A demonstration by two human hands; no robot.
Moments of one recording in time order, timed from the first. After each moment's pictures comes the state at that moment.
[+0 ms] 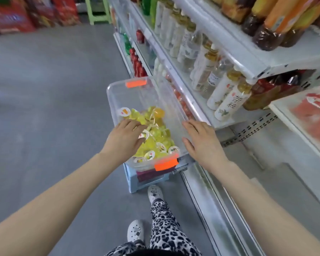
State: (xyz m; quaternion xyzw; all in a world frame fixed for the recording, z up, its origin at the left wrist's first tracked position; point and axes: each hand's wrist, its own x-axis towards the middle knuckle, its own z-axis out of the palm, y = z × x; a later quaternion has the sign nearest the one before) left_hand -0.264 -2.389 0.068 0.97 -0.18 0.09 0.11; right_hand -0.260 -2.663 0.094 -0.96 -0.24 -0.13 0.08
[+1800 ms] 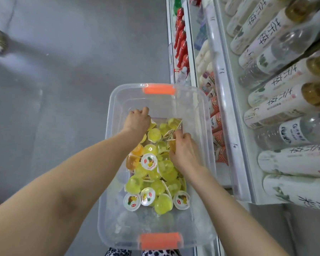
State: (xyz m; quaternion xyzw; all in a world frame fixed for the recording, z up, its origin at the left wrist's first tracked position) left_hand -0.028 -2.383 -0.040 0.95 0.00 -0.25 -0.16; right_hand -0.049 -2.567 -0.039 -0.95 -0.21 0.18 0.14
